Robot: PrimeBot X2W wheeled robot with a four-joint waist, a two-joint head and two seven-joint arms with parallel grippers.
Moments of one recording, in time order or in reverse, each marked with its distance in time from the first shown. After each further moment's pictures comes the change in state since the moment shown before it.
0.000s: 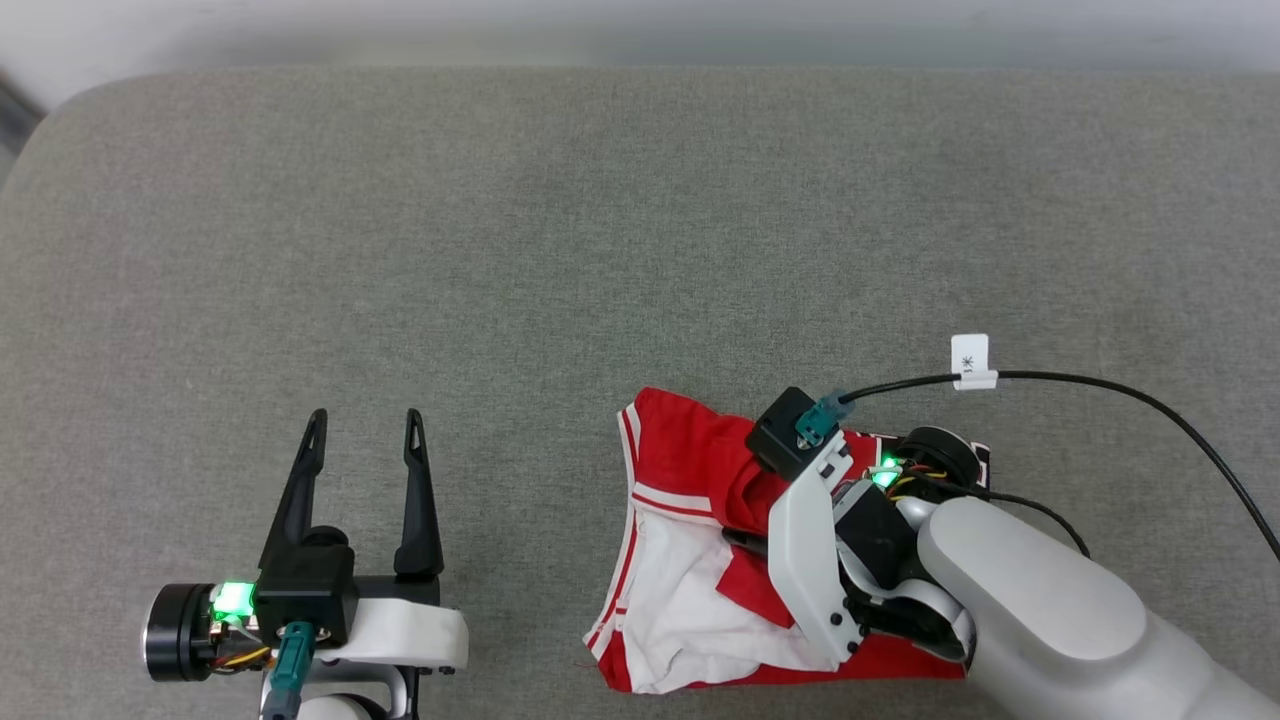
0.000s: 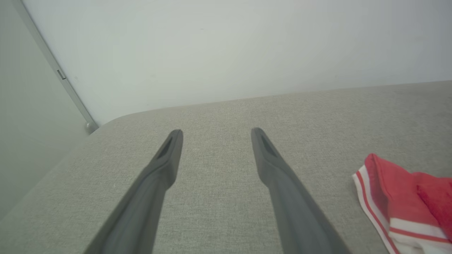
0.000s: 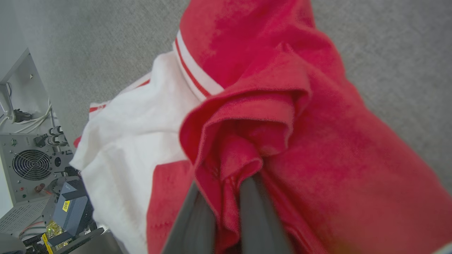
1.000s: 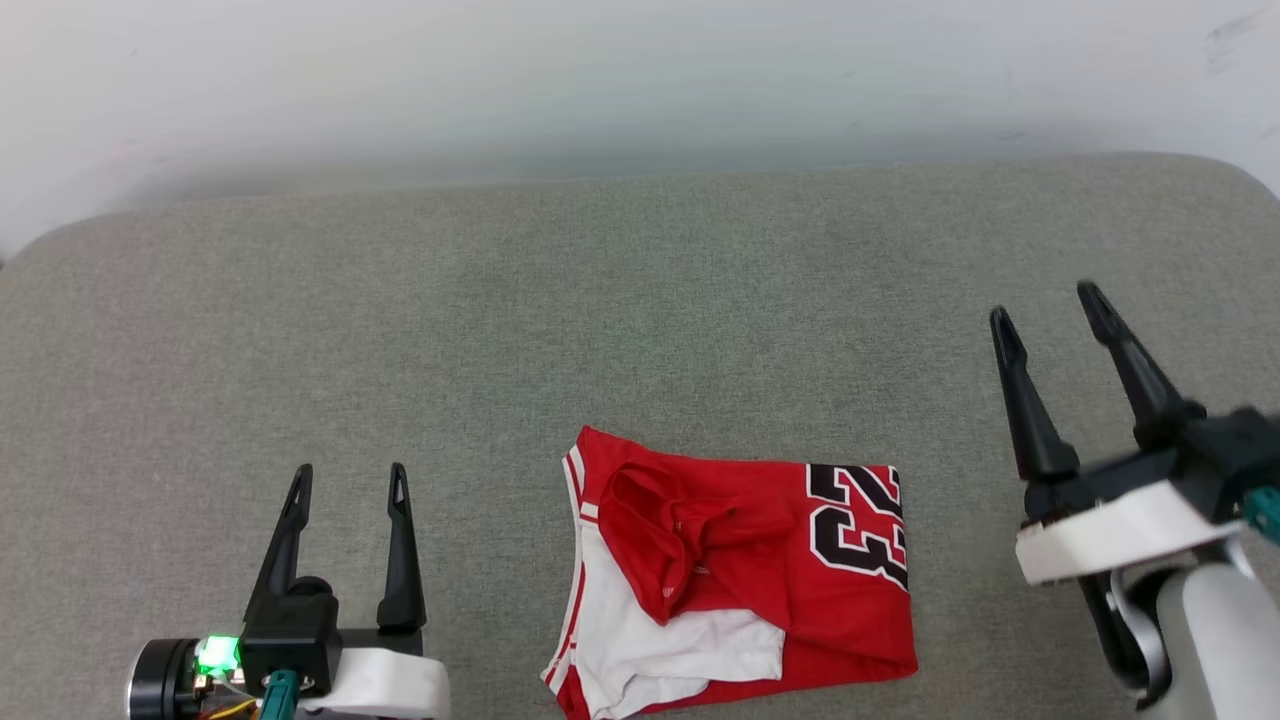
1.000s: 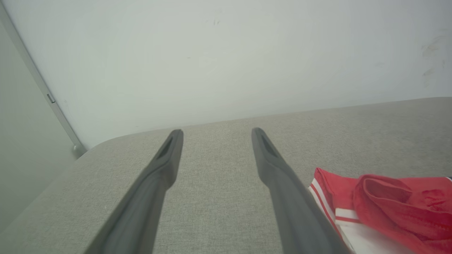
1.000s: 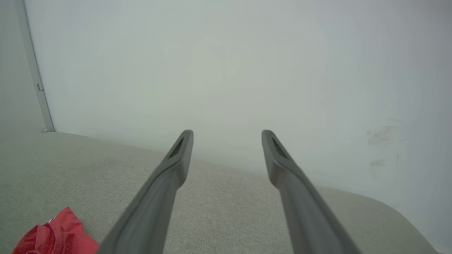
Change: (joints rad) left arm 0.085 0.005 0.028 -0.016 0.000 -0.015 0.000; right arm 0.408 0.075 -0.830 -0.275 -0.569 -0.001 -0.809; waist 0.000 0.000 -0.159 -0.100
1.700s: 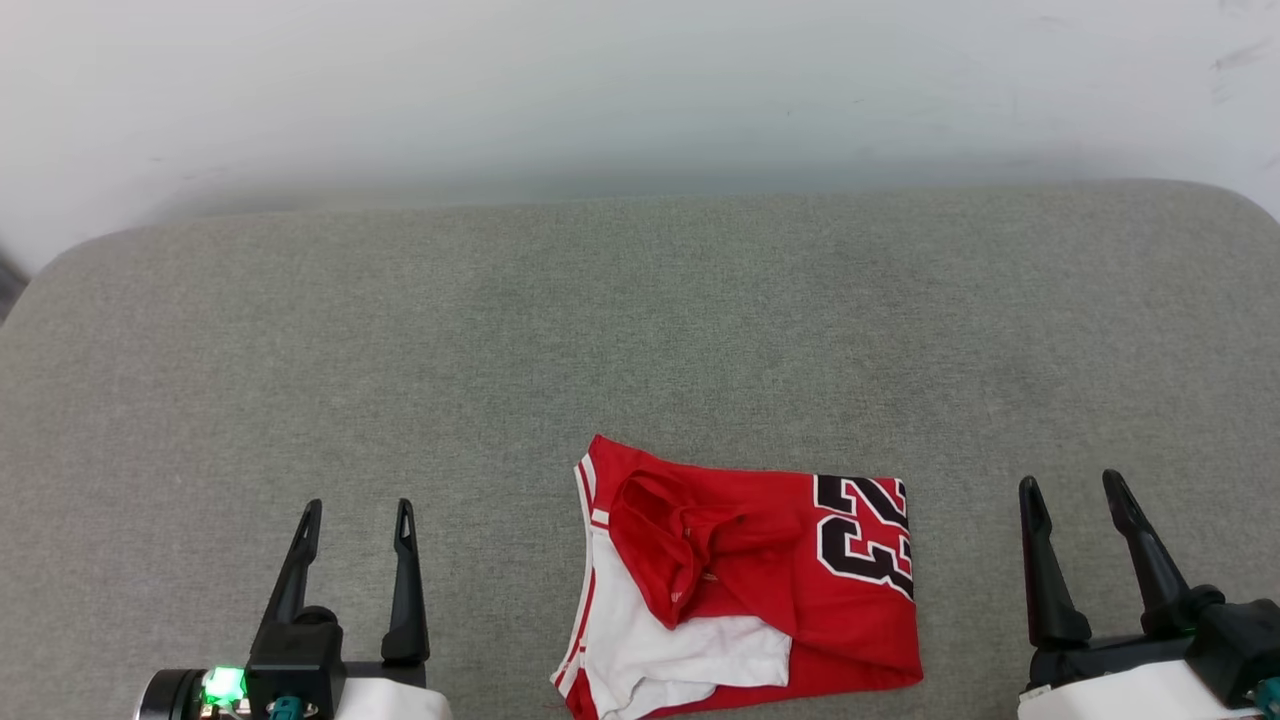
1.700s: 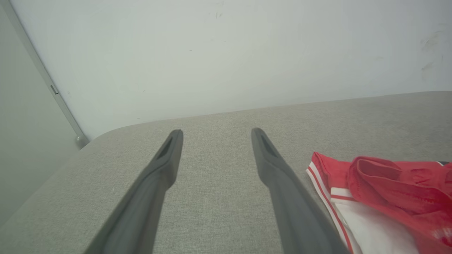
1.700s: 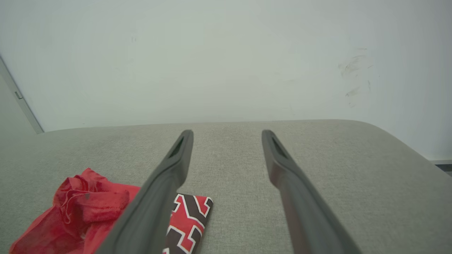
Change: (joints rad) left arm 0.052 -0.006 0.005 0.007 -0.003 -0.022 0.000; right arm 0.361 0.176 -0.158 -0.144 -0.040 0.000 -0.007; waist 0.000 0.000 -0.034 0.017
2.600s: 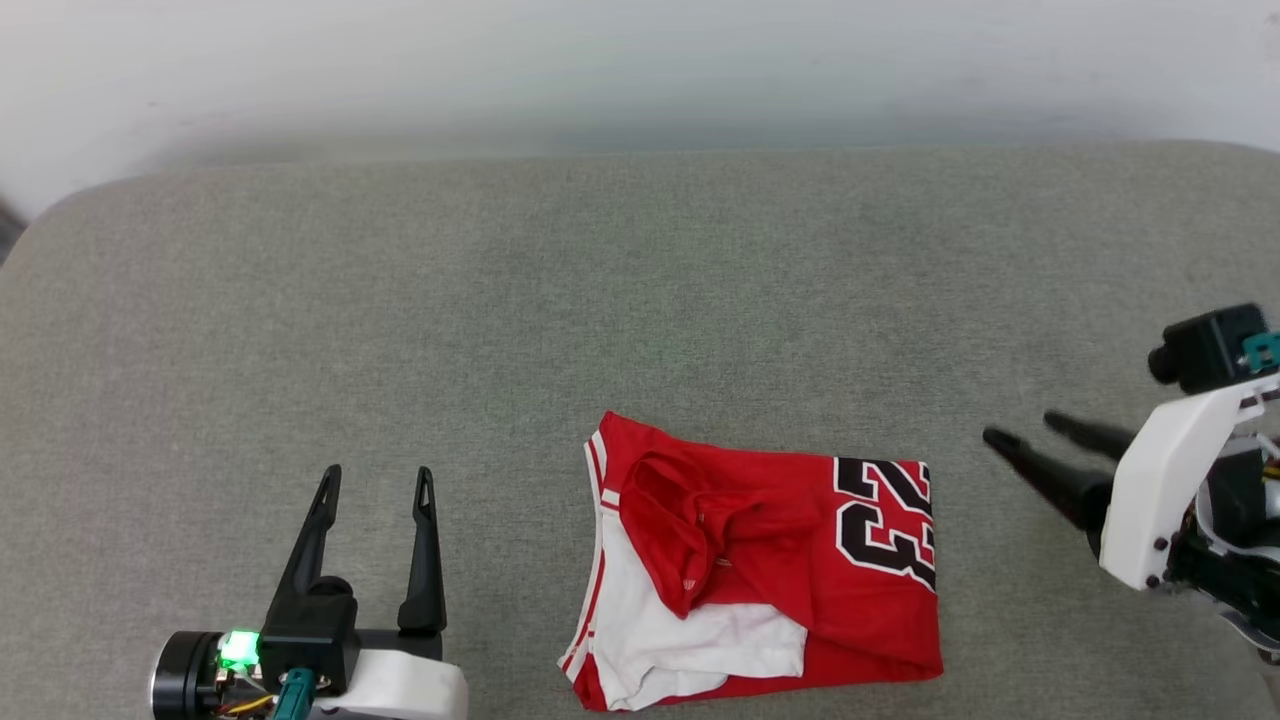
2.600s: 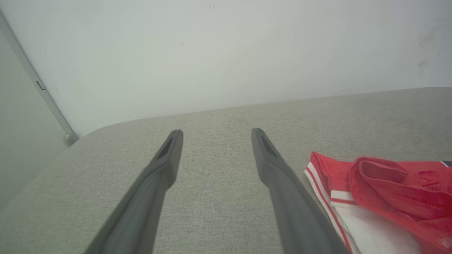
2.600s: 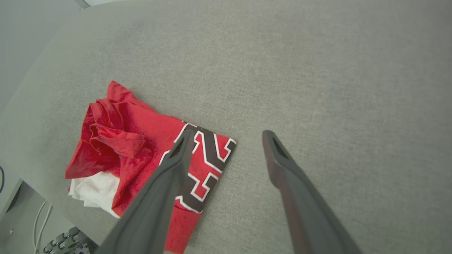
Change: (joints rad) left arm -0.048 -0.011 -0.012 0.002 0.004 -0.024 0.000; right arm -0.410 -0.430 0.236 0.055 0.630 0.000 0.917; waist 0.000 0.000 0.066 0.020
